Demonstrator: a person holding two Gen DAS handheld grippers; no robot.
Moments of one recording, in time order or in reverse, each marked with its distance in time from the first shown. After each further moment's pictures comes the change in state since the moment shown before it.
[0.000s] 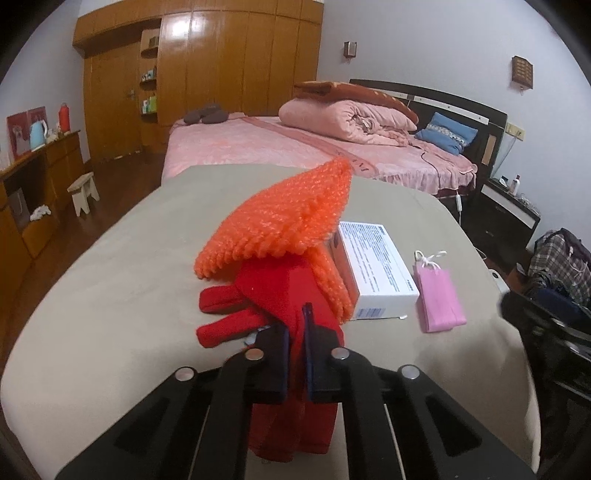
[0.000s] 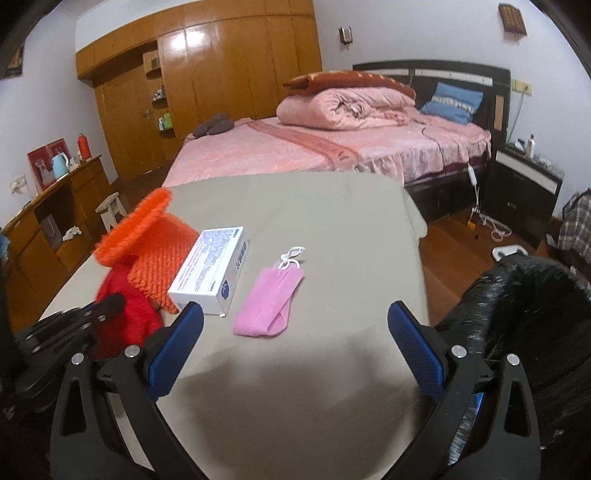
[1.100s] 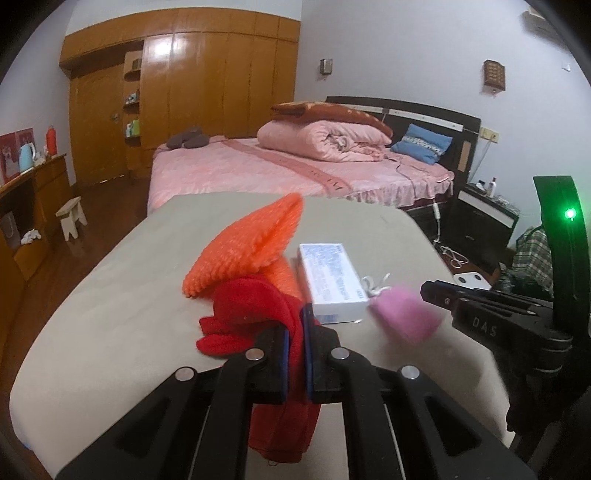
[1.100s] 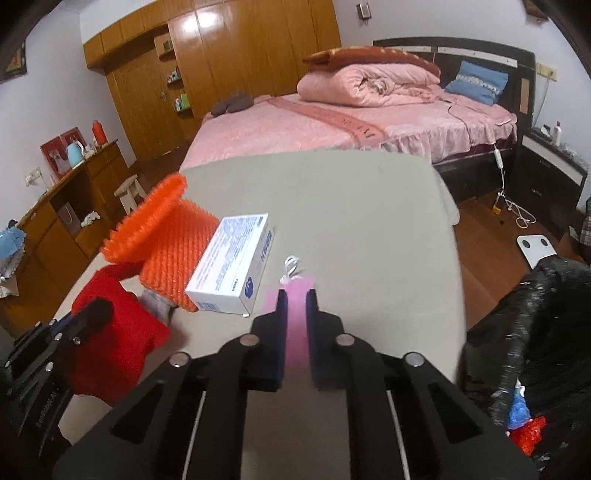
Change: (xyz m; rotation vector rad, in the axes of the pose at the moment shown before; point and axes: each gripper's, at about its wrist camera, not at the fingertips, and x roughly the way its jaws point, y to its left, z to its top) left arm -0.042 -0.020 0.000 0.055 -0.079 -0.070; right arm 0.000 0.008 0.008 -0.015 0.086 0.103
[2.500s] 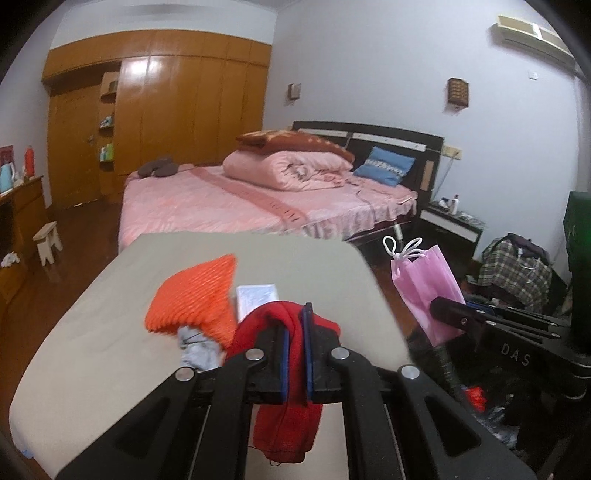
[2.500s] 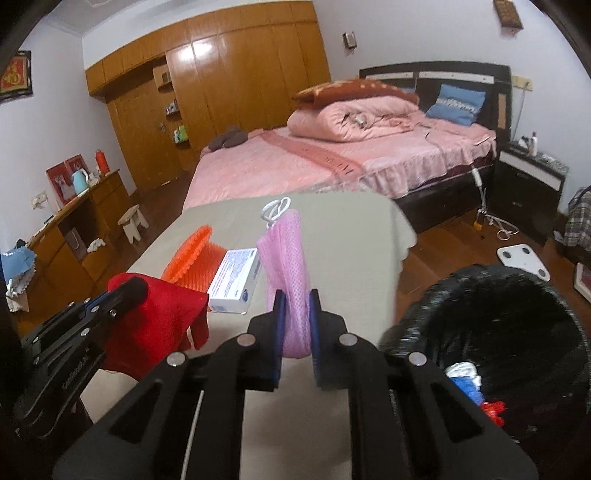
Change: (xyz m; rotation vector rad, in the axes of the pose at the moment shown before) left arm -0.054 -0.057 0.026 0.039 -0.101 -0.123; right arm -0.111 -0.031 -0.004 0.031 -0.119 -0.015
